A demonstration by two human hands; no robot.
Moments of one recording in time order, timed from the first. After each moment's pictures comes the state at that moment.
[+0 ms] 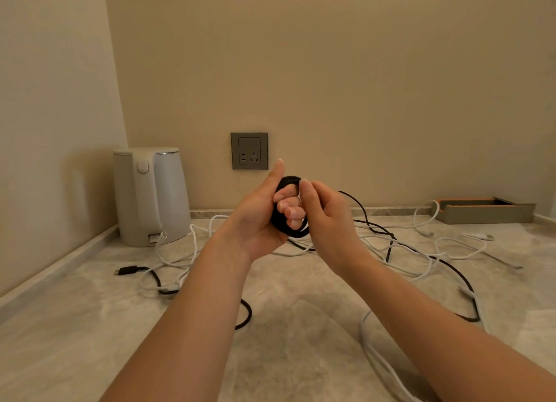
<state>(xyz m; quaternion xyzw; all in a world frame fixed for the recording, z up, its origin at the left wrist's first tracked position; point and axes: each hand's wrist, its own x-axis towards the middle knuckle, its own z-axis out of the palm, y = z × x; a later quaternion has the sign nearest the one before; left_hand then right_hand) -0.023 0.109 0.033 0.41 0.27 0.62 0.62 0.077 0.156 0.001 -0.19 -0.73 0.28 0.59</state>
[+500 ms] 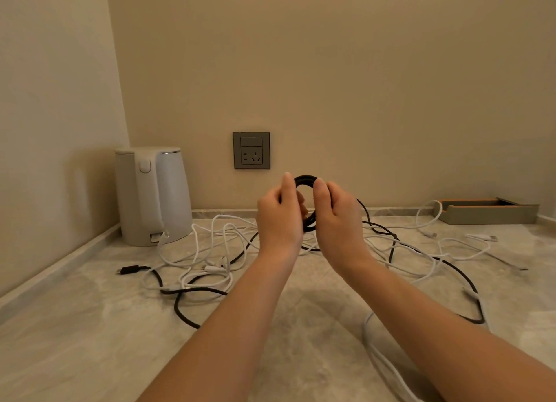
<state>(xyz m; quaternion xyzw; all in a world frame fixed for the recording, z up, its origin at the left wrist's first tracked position) 0.008 0.127 0.010 0.42 0.51 0.73 0.19 0.074 0.166 -0.006 -0.28 -0.70 0.19 0.63</state>
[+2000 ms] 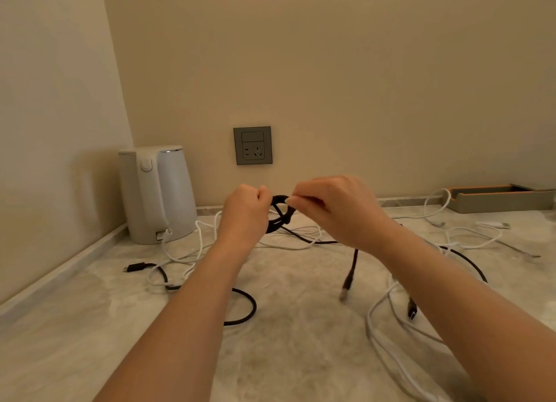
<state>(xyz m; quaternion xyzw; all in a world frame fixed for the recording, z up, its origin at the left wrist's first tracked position) -0.053 0.134 0.007 0.54 0.67 0.51 -0.01 0.103 0.165 0.023 -0.17 -0.89 -0.13 0.40</state>
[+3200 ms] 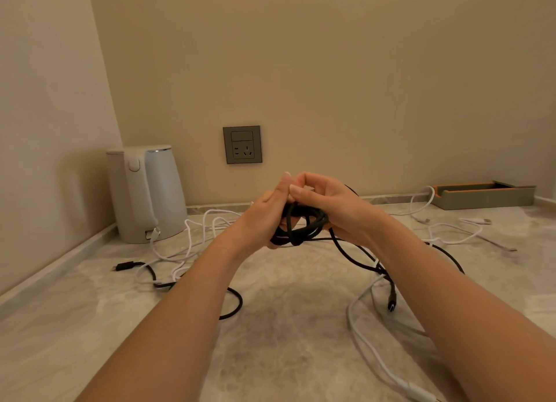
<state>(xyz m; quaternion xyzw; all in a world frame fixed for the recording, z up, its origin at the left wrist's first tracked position) -0.017 0.121 0.011 0.62 0.53 0.49 0.30 0.114 0.186 0.015 -0.15 -0.77 0.52 0.35</state>
